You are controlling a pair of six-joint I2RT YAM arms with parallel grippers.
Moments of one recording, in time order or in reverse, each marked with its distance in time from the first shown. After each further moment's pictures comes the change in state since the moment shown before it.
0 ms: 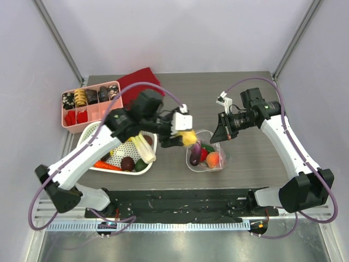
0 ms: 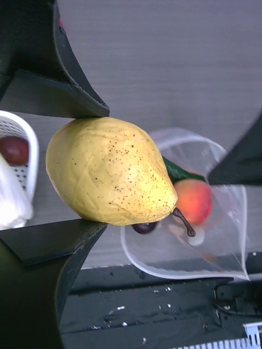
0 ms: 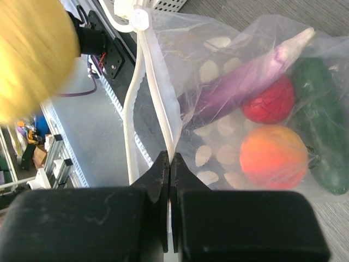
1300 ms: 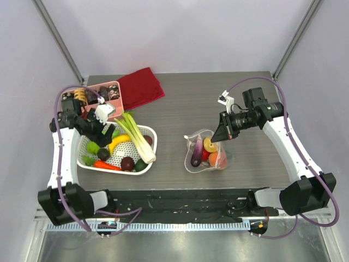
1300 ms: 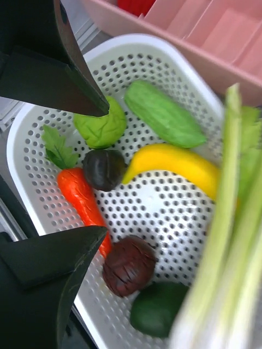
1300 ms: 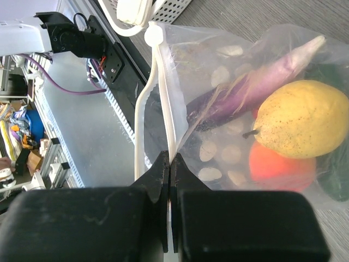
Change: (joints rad) left arm 0.973 -0.130 -0.334 -0.187 -0.059 0.152; right arm 0.000 -0.027 0.010 0.002 0.006 0.009
